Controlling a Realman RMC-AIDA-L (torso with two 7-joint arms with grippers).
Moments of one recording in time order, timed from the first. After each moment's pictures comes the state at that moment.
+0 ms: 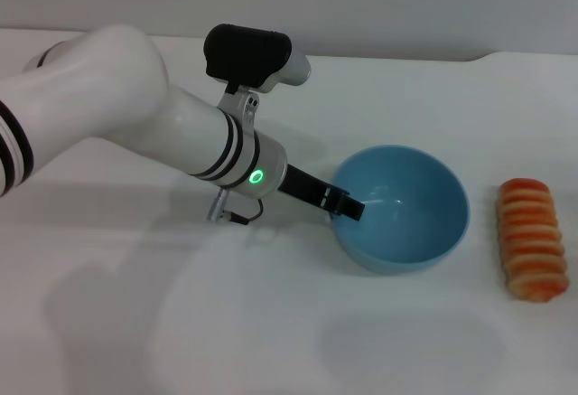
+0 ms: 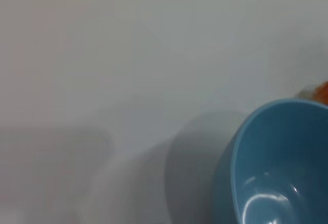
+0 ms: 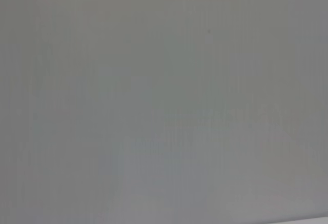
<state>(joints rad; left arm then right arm) -0.76 -2.07 1.85 0.71 2.01 0.78 -2.72 0.43 2.08 -0.49 0.06 -0.74 -1.08 0.18</state>
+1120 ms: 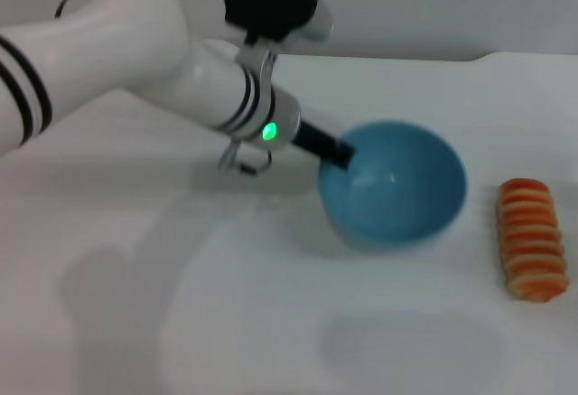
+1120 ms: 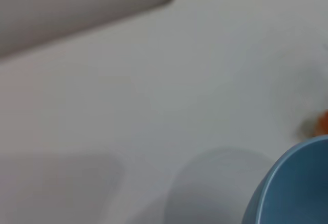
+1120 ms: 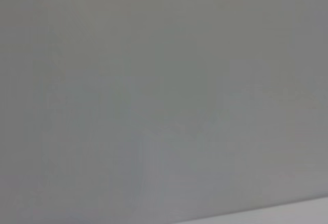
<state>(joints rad) -0.86 -2.06 1.82 0.70 2.10 0.75 -2.71 0.45 2.06 -0.54 0.01 -0.83 -0.99 0.37</state>
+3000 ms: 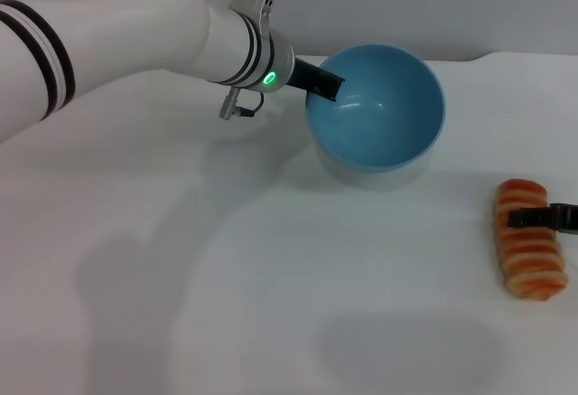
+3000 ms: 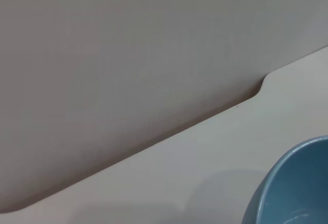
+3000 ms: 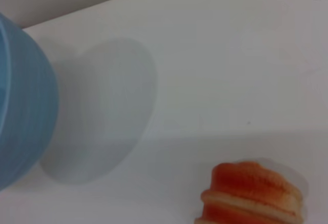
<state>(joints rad) -0.94 -2.07 1.77 0.61 2.29 0.54 -2.83 0.59 2.06 -0.60 -0.59 -2.52 -1.11 2.25</state>
